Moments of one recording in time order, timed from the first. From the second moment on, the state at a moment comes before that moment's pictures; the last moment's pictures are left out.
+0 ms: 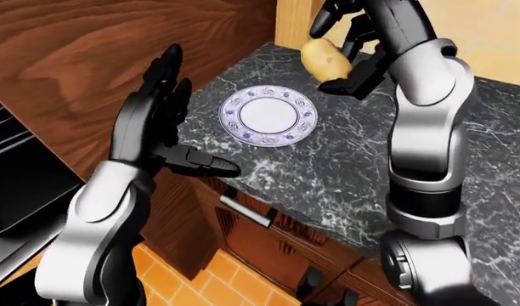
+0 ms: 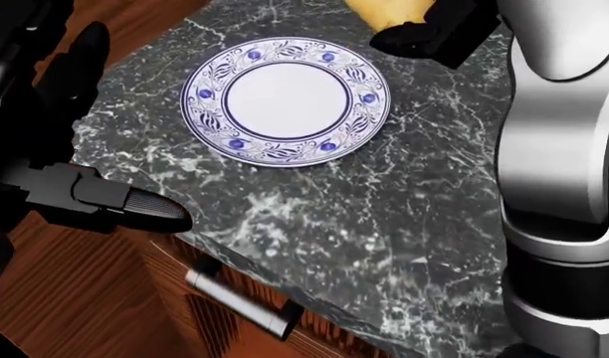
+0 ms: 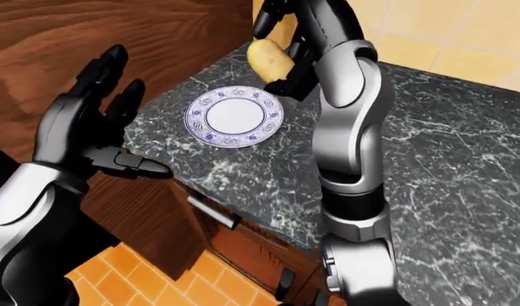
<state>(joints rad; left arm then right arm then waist) -0.52 0.26 0.18 -0.72 -0.27 1.00 -0.08 -1.02 -0.23 -0.03 -0.13 -0.80 0.52 0.50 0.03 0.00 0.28</state>
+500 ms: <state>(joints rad) -0.54 0.26 0.20 -0.73 -0.28 1.02 -0.08 -1.18 -0.17 0.00 0.21 -0.80 0.45 0.49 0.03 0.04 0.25</state>
